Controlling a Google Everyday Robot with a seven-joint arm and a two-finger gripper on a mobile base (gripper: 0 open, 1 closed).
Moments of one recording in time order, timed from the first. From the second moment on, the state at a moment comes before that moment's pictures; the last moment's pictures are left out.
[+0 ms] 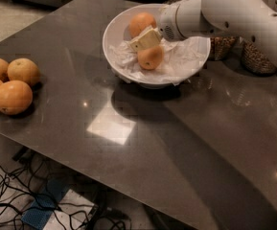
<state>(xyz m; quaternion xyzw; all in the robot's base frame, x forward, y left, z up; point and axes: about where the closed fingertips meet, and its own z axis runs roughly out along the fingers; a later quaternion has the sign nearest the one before) 0.718 -0.043 0.945 -0.43 0.73 0.11 0.52</state>
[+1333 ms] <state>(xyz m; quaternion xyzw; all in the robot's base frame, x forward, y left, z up) 0.746 -0.034 0.938 -0.43 0.73 0.07 0.52</state>
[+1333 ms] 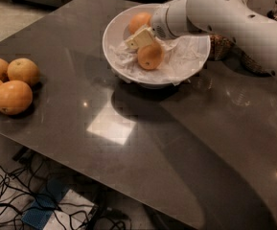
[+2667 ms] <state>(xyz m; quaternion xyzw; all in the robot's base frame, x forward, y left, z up) 0.759 -0.037 0.924 -0.41 0.74 0.06 0.53</state>
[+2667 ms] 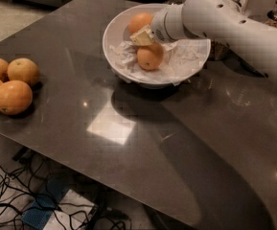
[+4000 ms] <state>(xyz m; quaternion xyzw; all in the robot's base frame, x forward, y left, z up) 0.746 -0.058 0.951 -0.42 0.72 0.12 0.55</state>
